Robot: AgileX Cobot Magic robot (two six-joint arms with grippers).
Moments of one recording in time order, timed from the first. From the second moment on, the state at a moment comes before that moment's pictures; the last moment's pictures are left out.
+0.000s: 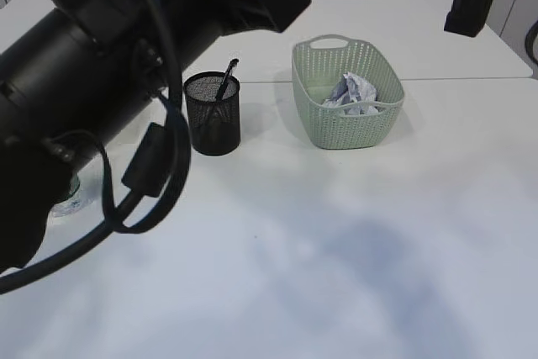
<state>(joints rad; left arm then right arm) -0.96 1.50 -0.76 -0.09 -1.16 -0.12 0.31 1.19 -0.97 1.81 0.59 -0.28</state>
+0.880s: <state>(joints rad) -0.89 1.44 -0.76 -0.09 -0.99 -0.12 0.31 1.16 -0.97 1.78 0.52 -0.57</state>
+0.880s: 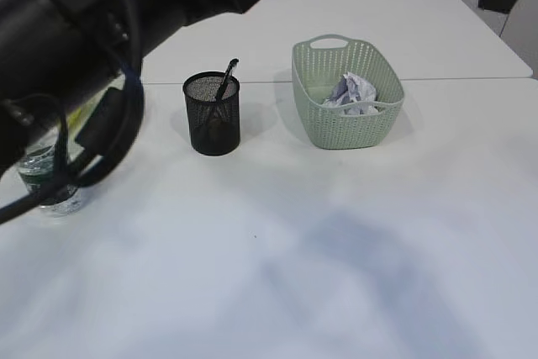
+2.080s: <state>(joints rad) -0.52 1.60 -1.28 -0.01 0.29 -0.12 0.31 1.15 -0.97 0.33 0.80 -0.23</state>
